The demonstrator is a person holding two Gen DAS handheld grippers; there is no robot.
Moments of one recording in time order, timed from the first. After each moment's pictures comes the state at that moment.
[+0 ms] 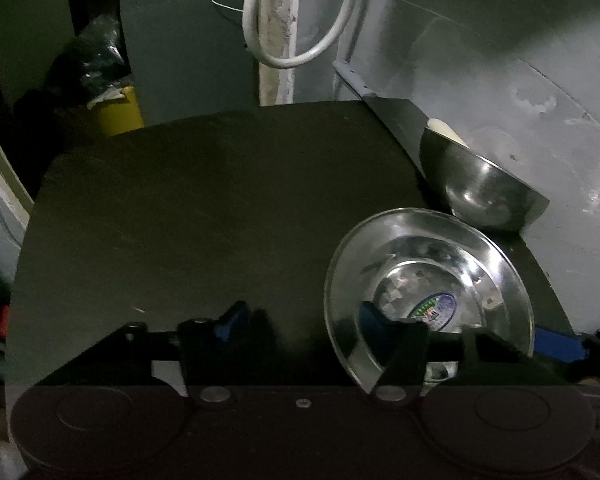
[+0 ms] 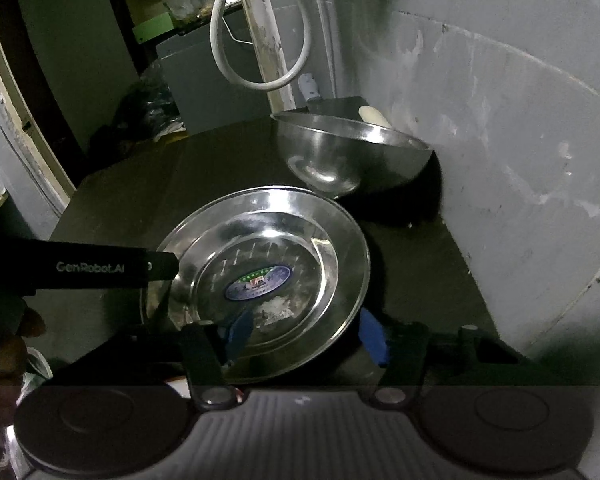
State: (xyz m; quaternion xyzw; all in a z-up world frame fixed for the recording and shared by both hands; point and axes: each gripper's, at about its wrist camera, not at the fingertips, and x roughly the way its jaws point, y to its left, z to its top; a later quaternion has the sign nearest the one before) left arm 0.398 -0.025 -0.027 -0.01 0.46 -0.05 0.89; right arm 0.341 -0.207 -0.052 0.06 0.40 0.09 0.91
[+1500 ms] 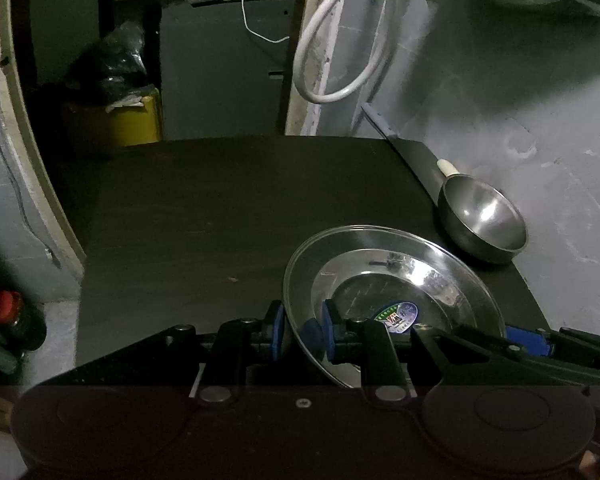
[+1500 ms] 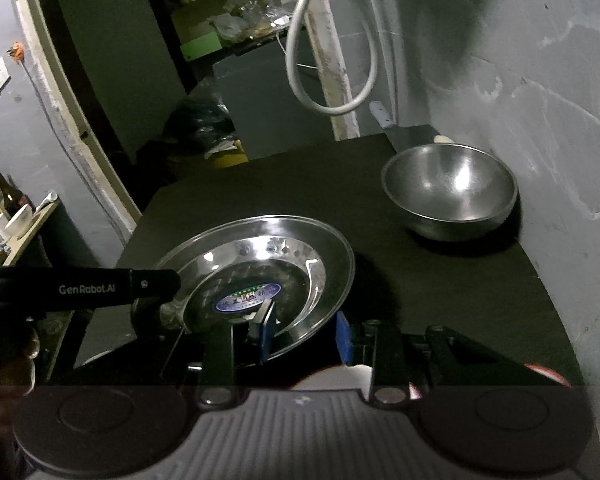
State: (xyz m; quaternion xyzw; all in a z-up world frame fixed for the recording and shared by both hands) left arm 0.330 0.046 0.014 -0.06 0.41 -0.05 0.91; right arm 0.304 -0.152 -0.021 0.07 0.35 0.15 0.92
